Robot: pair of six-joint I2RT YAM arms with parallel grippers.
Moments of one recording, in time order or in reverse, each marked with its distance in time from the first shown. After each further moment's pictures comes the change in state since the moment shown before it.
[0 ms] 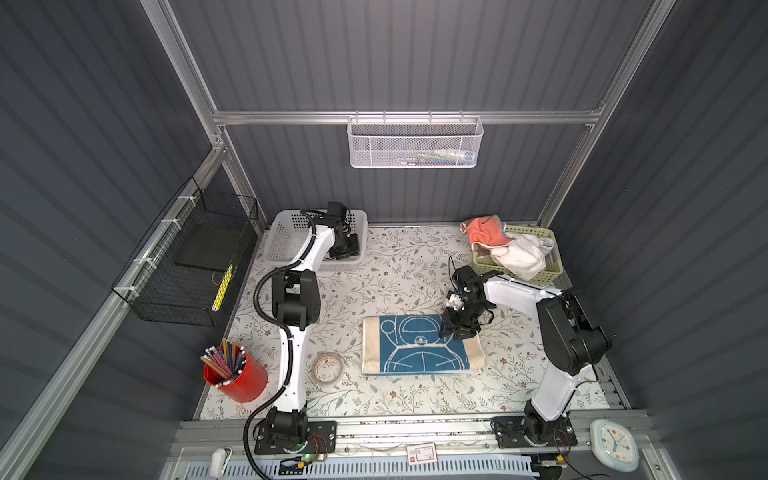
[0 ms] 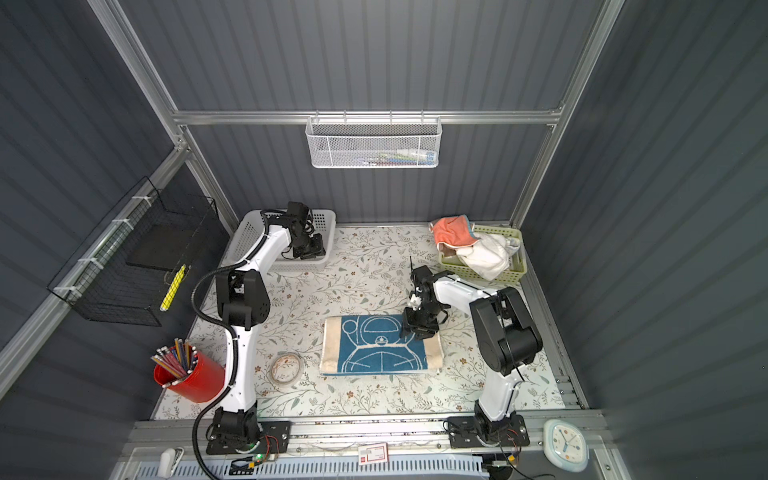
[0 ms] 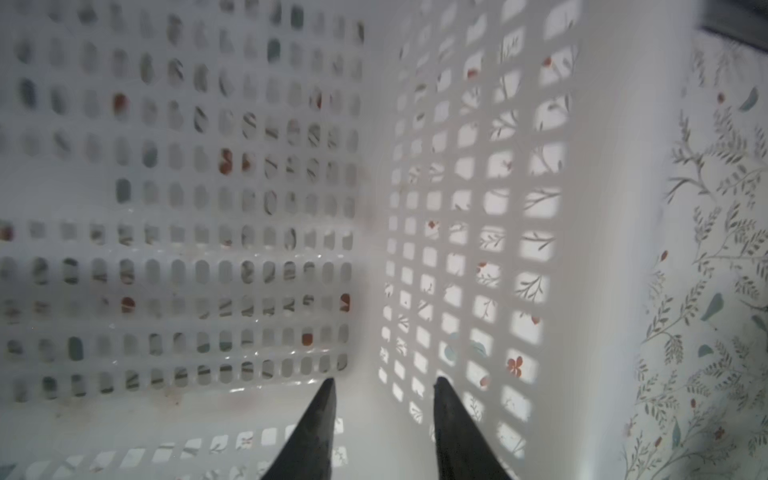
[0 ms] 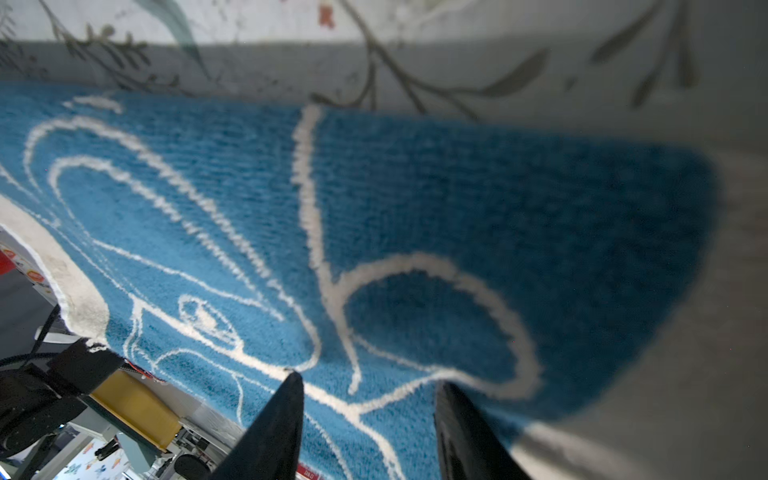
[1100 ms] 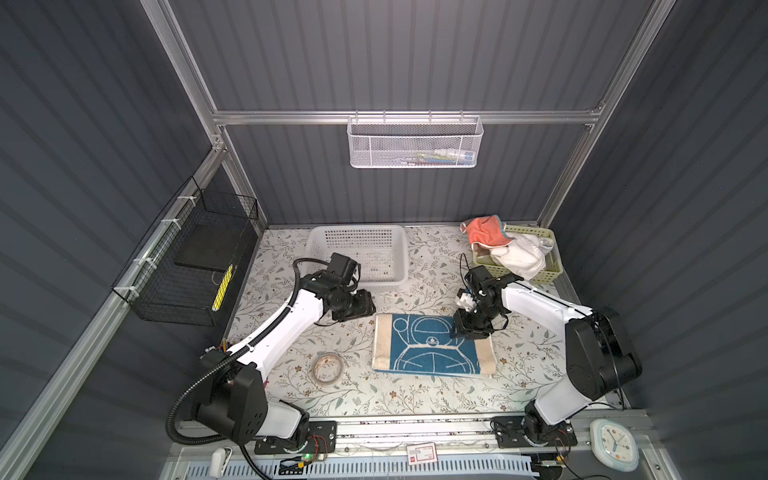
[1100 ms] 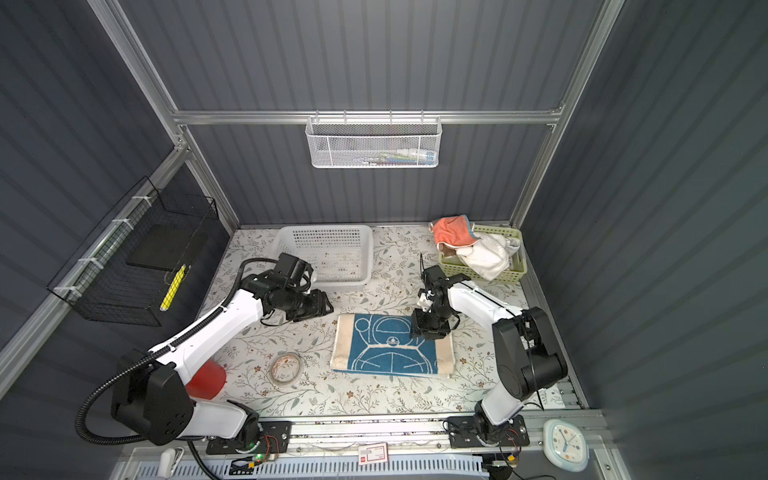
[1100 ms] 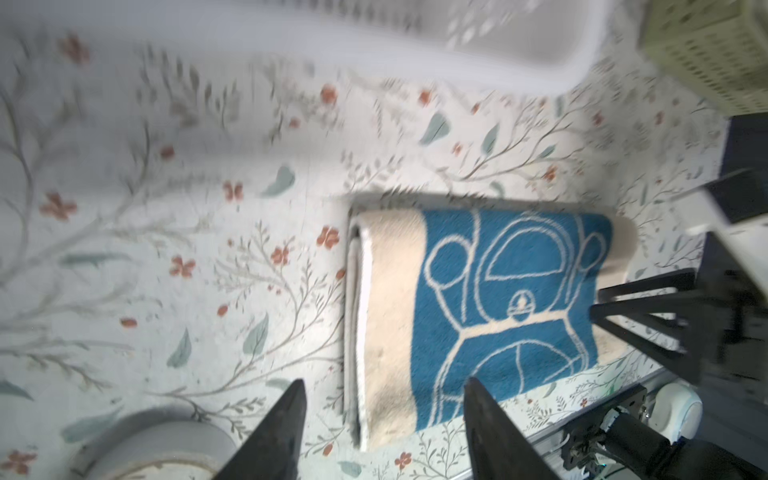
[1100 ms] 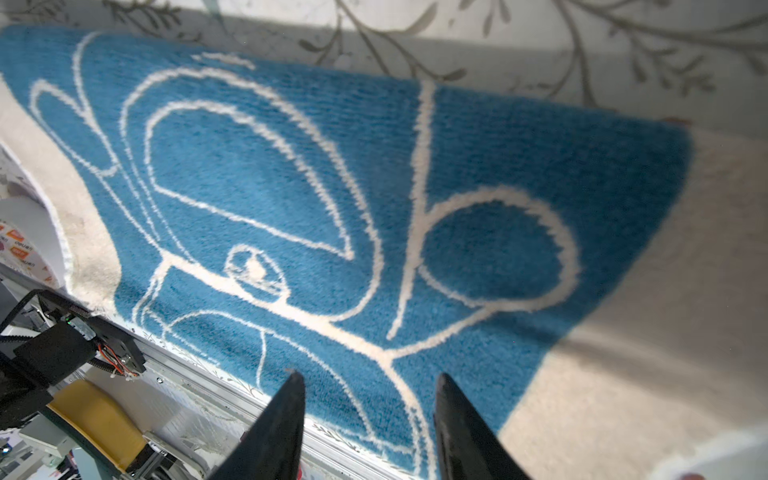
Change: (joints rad) left arm -0.246 -1.011 -1.173 0.166 0.073 -0.236; right arm 0.000 -0.218 -0.086 -0.049 0.074 -0.046
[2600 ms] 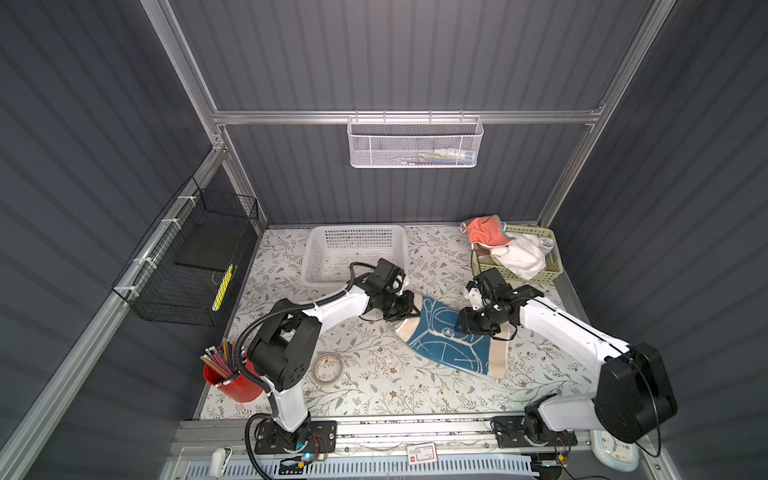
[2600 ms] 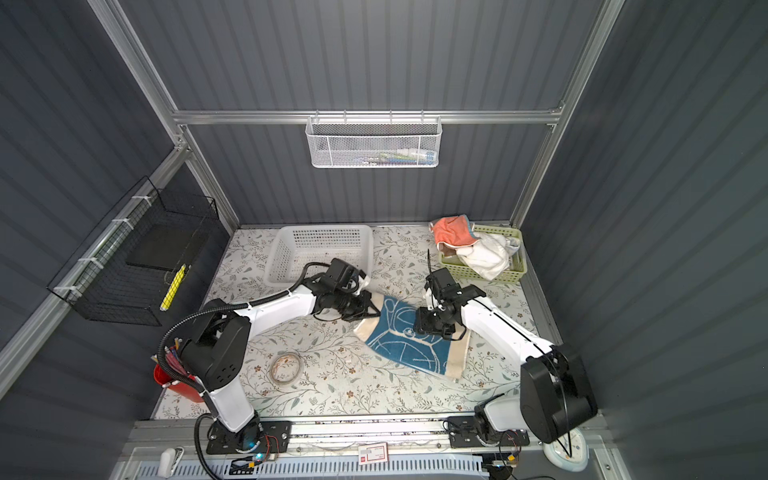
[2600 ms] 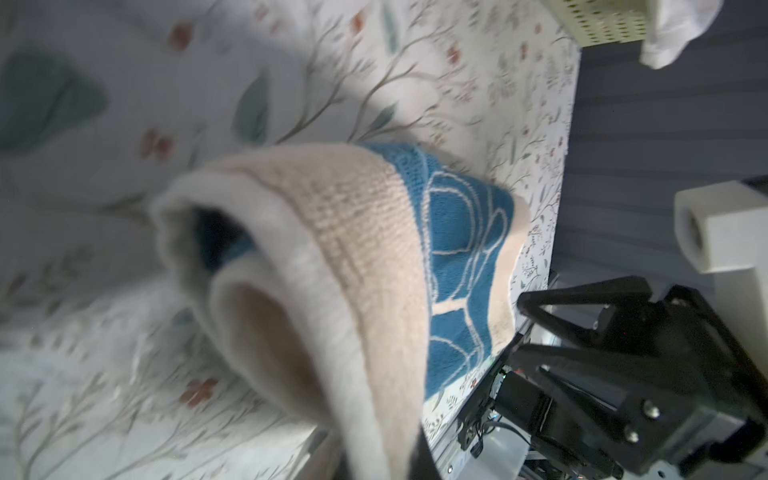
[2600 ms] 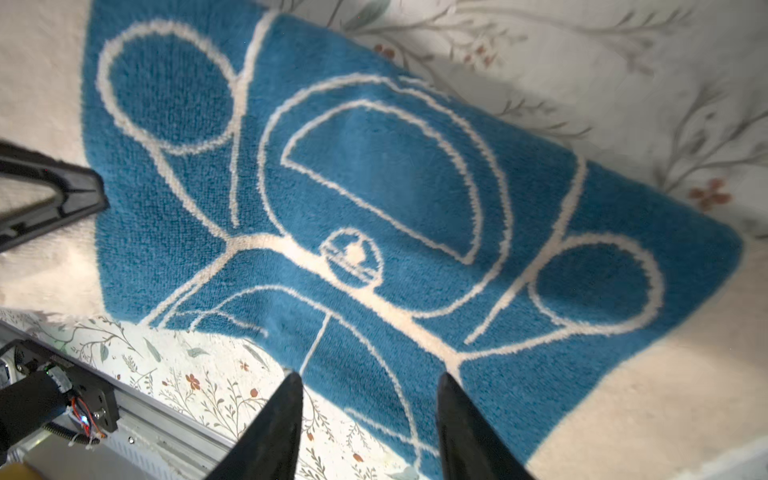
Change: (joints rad) left arm -0.210 0.444 0.265 0.399 0.285 -0.156; right arm -0.002 -0.254 -0.119 0.135 0.145 0.069
